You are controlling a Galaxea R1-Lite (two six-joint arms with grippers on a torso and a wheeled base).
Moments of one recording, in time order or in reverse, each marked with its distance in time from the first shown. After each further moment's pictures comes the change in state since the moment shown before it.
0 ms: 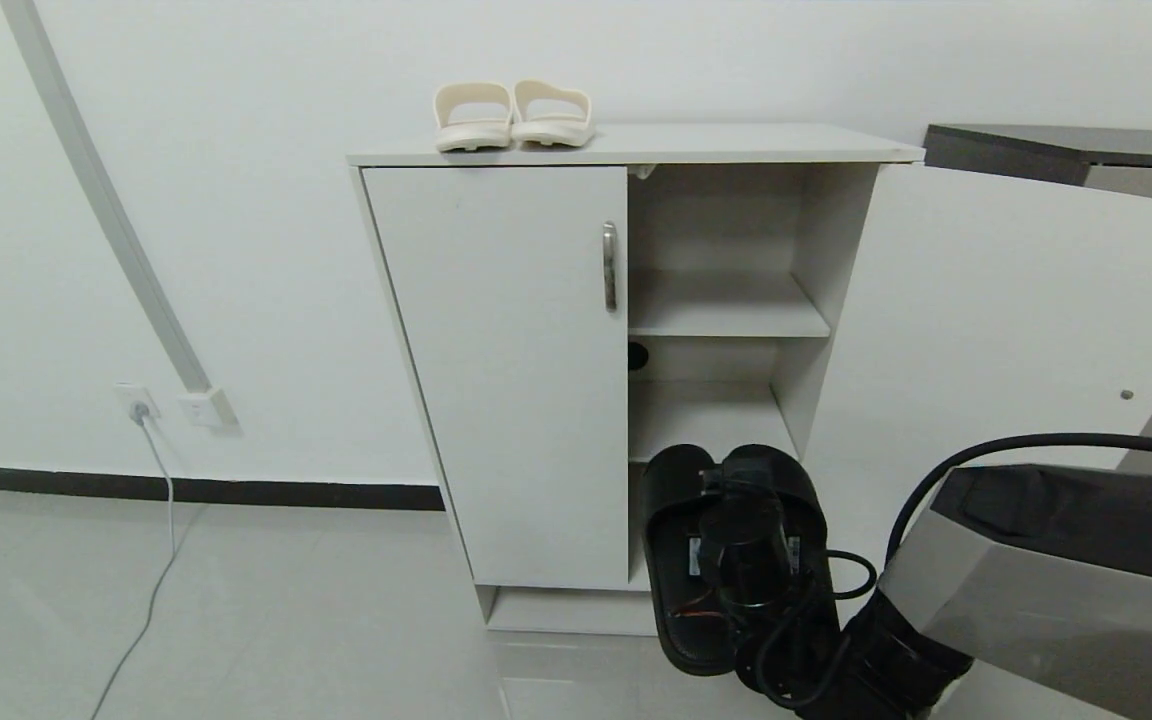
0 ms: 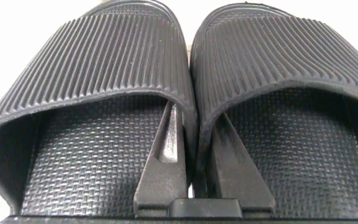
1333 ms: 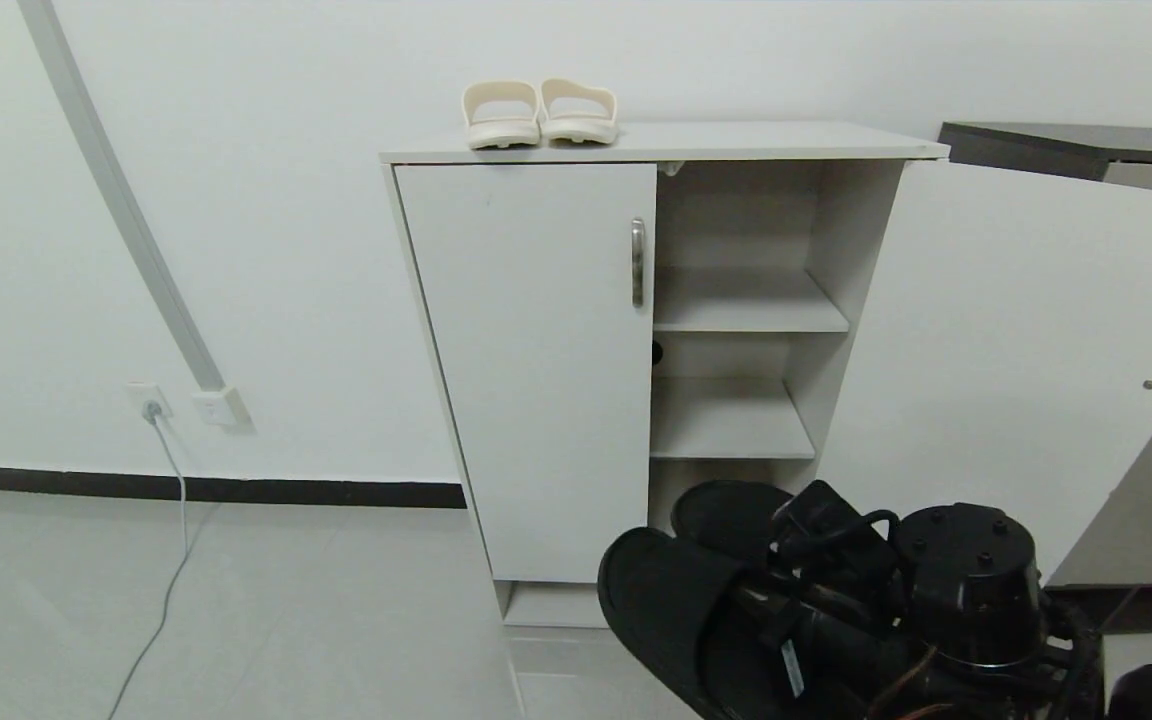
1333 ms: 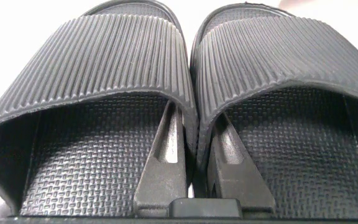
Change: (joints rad) left arm 0.000 0.001 0.000 0.001 -0.005 0.011; right arm -0.001 -0.469 0.423 0.084 0.654 -0.228
